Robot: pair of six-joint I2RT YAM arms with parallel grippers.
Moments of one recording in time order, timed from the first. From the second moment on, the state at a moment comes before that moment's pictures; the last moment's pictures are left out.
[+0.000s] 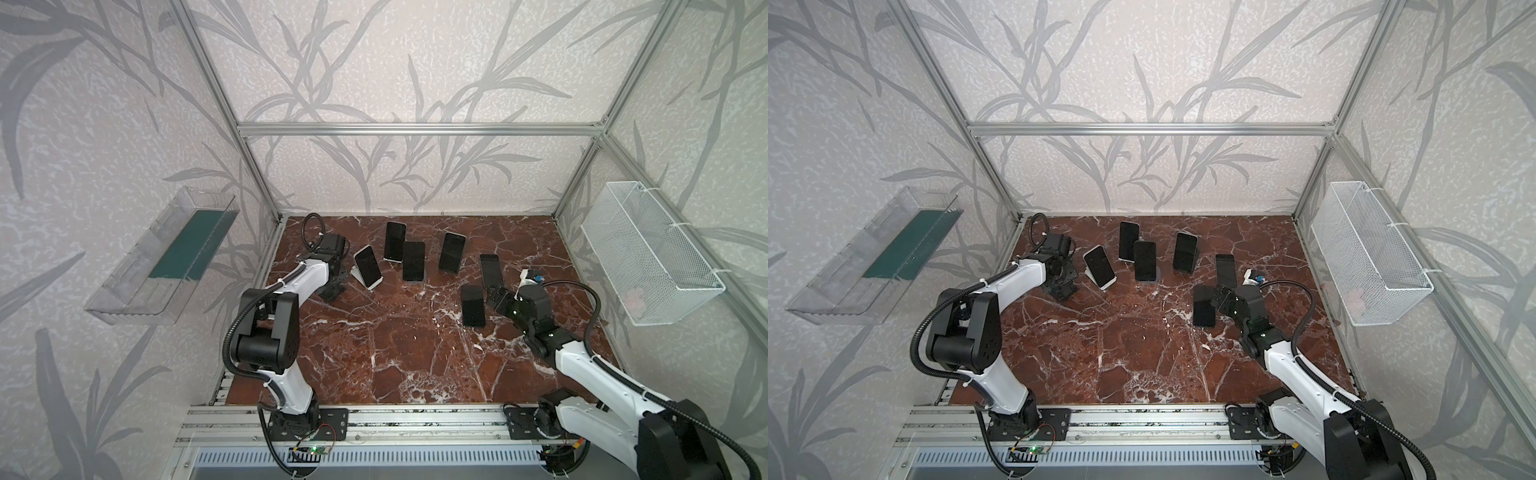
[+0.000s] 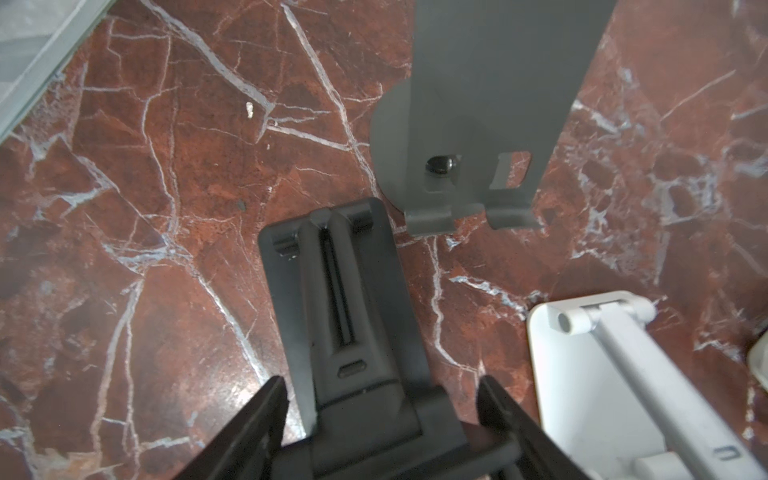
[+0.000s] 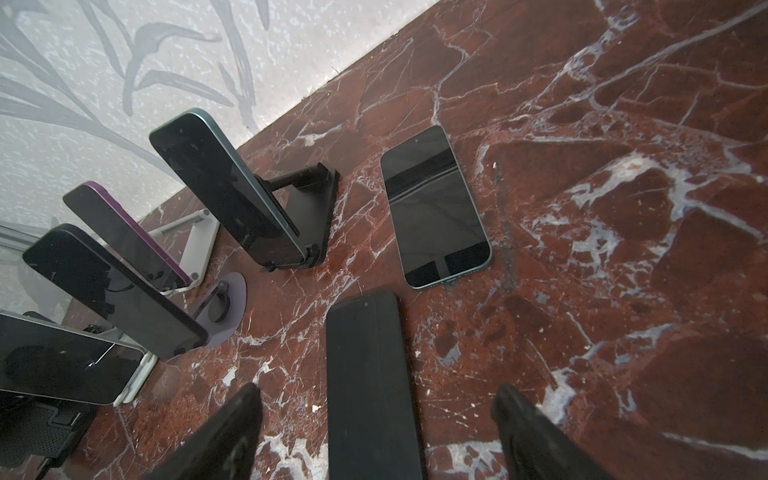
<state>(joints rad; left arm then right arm) -0.12 1.73 1.15 -0.55 -0.32 -0.72 0.31 1.02 0.42 0.07 0.15 0.68</state>
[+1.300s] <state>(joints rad) -0.27 1.31 1.09 -0.15 -0.03 -0.60 0.39 1.11 0.42 0.10 0.19 0.61</state>
